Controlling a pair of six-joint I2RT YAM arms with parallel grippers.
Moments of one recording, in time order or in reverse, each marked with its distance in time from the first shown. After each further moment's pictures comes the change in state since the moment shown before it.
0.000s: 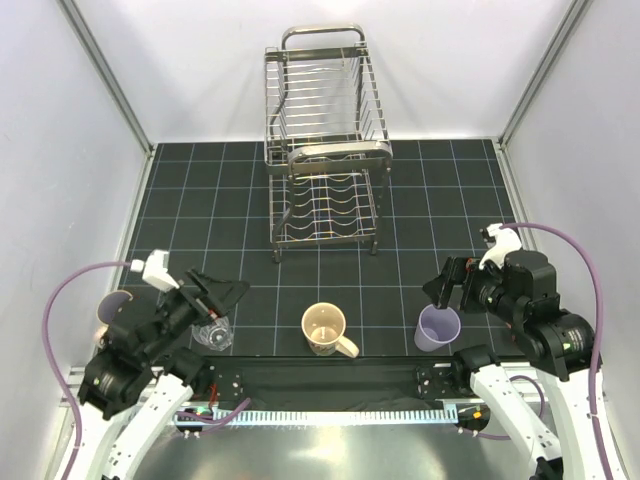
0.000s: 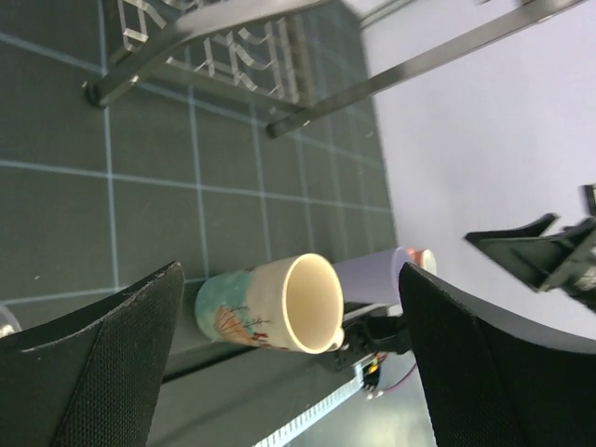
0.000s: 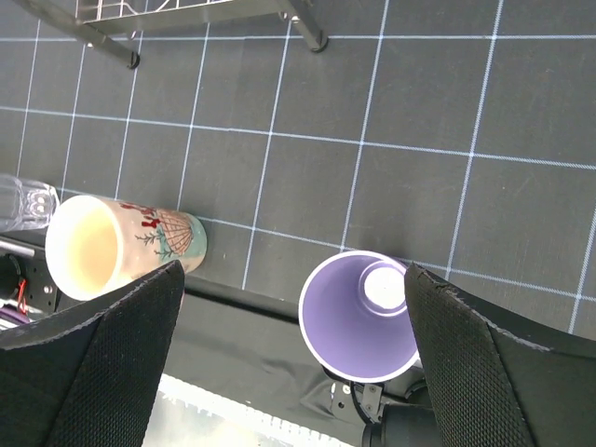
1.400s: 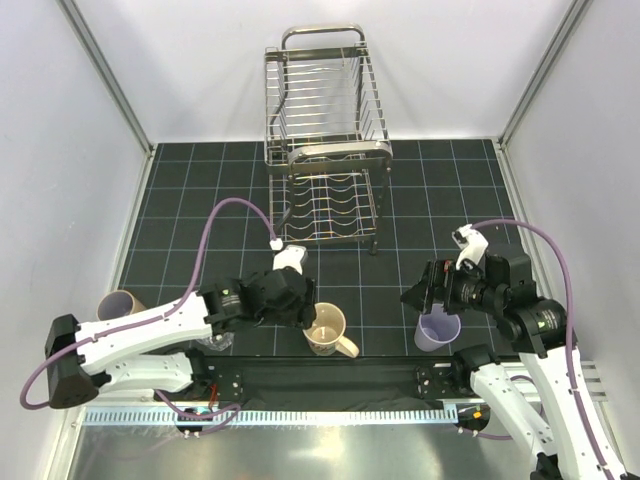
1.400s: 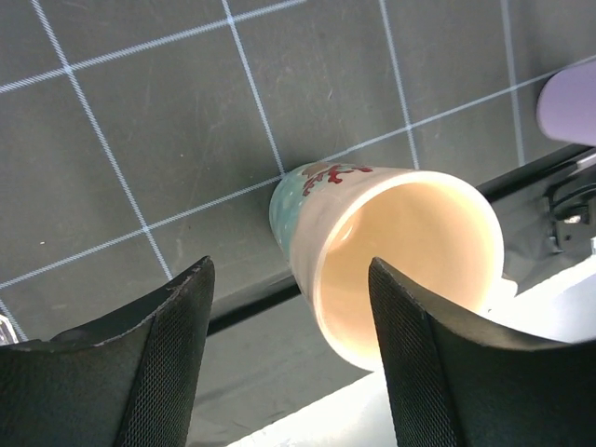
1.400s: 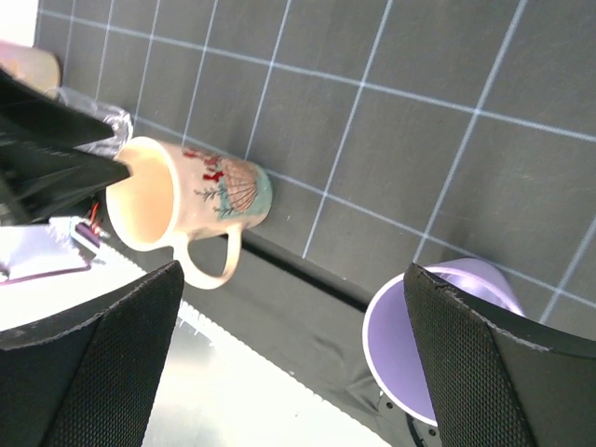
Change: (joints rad) left arm -0.687 0.890 0.165 0.046 -0.364 0.113; right arm 0.000 0.046 -0.138 0.107 -0.271 0.006
